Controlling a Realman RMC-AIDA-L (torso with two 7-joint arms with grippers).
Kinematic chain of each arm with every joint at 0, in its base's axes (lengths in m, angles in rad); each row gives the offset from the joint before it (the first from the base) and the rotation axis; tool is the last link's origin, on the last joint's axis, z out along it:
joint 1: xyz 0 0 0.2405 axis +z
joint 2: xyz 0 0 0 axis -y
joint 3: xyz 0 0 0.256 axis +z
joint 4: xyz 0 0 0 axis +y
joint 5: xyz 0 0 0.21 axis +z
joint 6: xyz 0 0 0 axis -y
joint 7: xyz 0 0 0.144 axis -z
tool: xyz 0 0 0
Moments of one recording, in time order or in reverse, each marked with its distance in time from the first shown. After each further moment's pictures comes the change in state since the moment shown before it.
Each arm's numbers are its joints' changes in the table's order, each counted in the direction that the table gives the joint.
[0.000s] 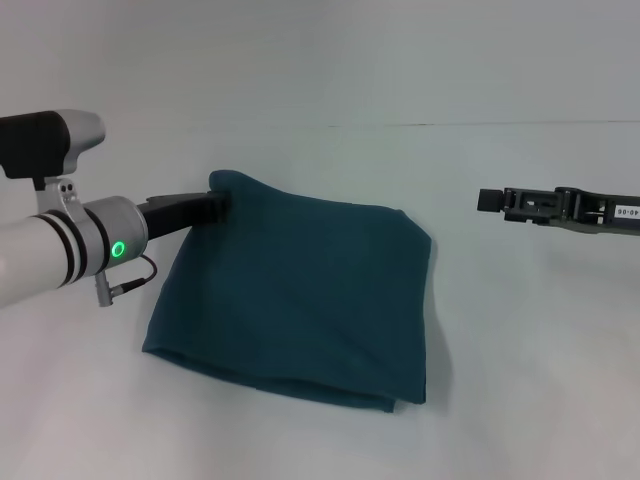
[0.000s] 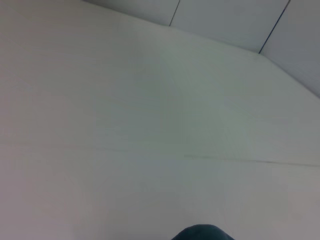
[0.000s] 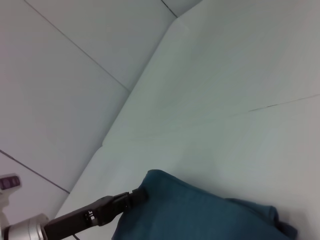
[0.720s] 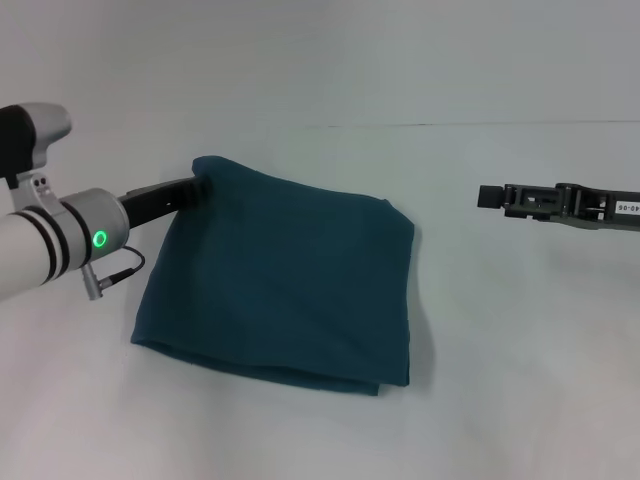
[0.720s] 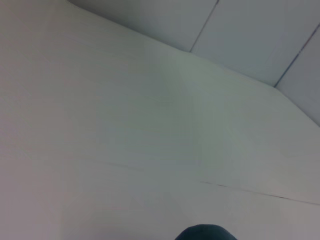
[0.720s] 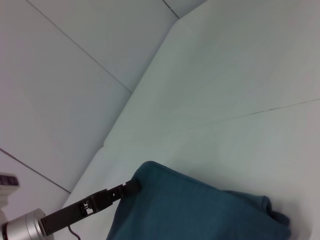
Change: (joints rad) left arm 0.005 -0.002 -0.077 0.002 -0.026 -0.002 0.034; right arm 0.004 0.002 0.000 -0.007 0.000 0.005 -0.001
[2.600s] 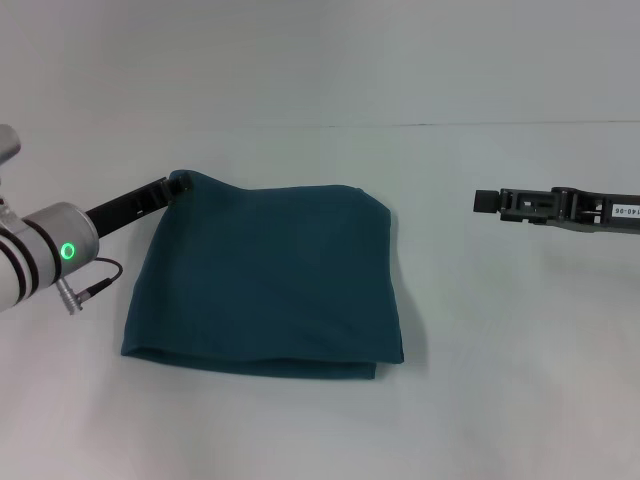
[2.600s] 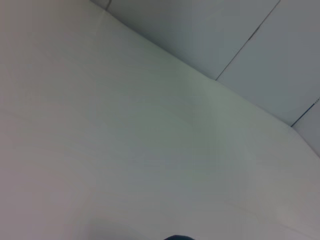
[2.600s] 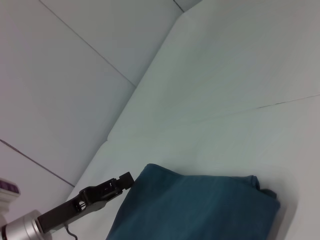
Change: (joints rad) left arm 0.060 0.001 -0.067 0.005 -0.082 -0.039 0.009; right arm 0.002 0.000 -0.012 0.001 0.000 0.009 0.000
